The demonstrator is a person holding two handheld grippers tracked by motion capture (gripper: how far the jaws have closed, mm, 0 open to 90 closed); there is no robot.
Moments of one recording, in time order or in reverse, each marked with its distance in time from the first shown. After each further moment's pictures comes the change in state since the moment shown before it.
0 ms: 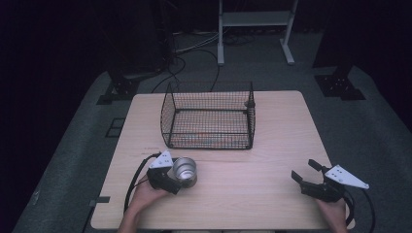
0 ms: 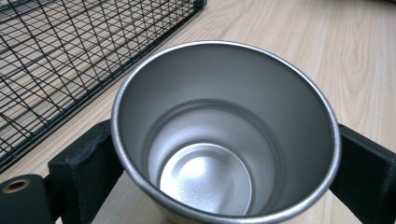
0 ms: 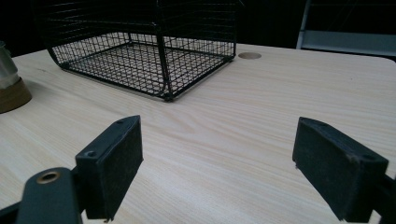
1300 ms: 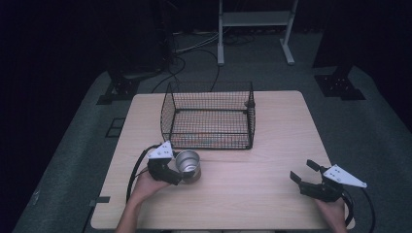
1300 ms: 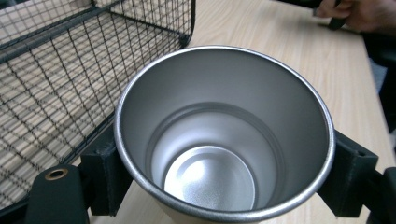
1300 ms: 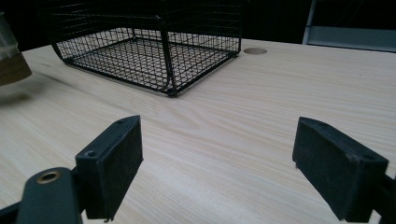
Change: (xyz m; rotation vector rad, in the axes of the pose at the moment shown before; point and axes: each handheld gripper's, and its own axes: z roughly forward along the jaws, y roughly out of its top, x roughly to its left) left arm 0.010 0.037 -0.009 -0.049 -0.093 0.023; right arm 0.000 -0.002 0.003 0.017 0.020 0.003
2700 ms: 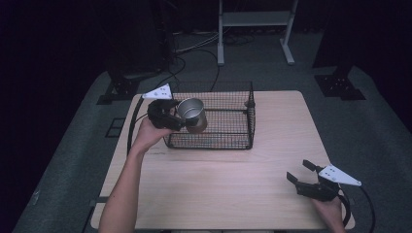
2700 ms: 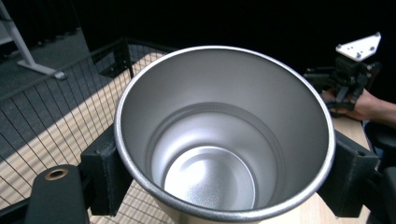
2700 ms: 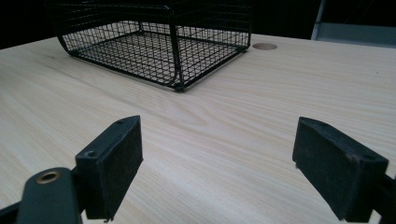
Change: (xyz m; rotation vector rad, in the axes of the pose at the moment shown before) left arm 0.072 0.132 -0.022 -0.124 -0.002 0.034; right arm 0.003 -0.002 0.008 0.019 0.023 -0.022
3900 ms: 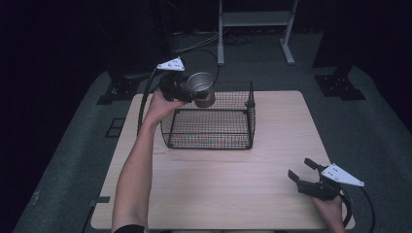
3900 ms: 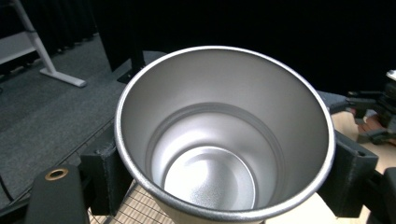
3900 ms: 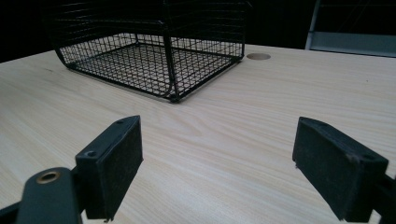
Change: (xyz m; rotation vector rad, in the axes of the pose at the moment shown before) left arm 0.050 0.051 0.032 0.008 0.038 0.004; right arm -0.003 0.001 -0.001 -0.047 -0.011 0.014
